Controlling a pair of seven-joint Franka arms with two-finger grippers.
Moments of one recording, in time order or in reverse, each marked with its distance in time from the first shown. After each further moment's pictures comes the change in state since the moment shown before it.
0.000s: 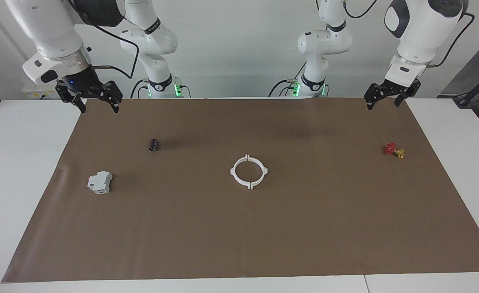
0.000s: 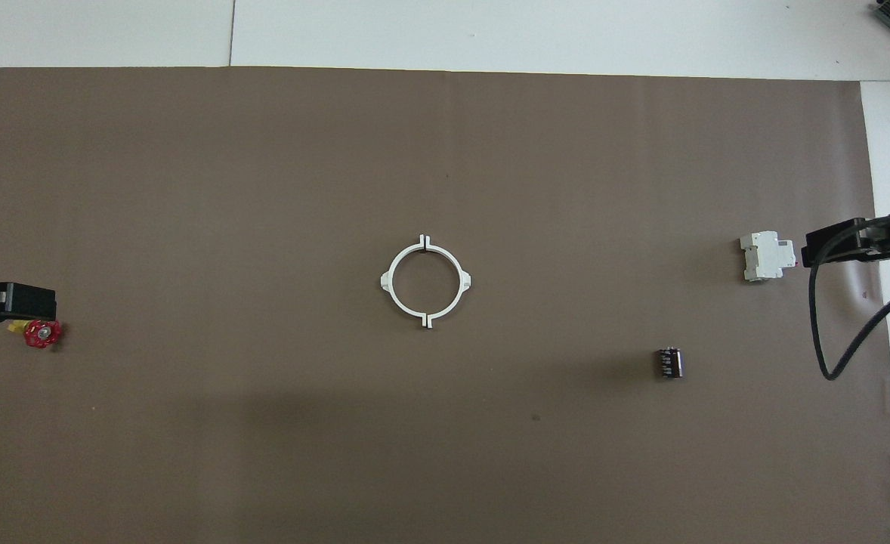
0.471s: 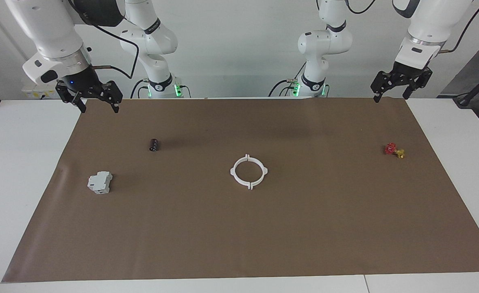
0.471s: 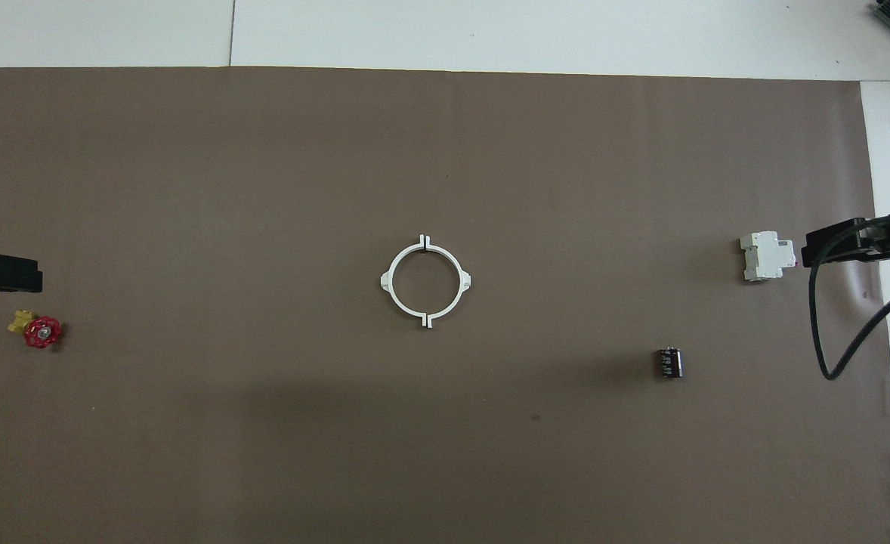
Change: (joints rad) left arm 0.003 0.045 0.002 0.096 -0.030 -0.001 0.004; right arm 0.000 0.000 0.000 0.000 0.000 0.000 0.000
